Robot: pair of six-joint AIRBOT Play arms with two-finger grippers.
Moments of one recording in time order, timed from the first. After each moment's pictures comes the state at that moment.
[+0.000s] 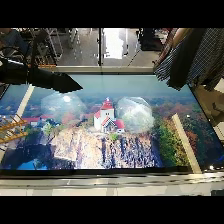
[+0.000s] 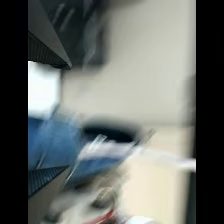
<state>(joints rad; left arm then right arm) -0.05 -1.51 2.00 0.62 -1.54 -1.19 -1.40 -1.07 2.03 -1.76 0.82 1.69</state>
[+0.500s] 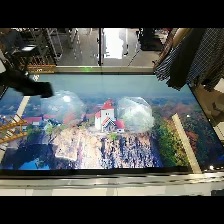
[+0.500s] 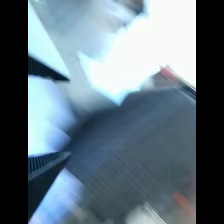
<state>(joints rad) -0.04 -1.46 2.00 1.56 -1.57 -1.53 -0.72 -1.14 1.95 -0.87 1.19 1.49</state>
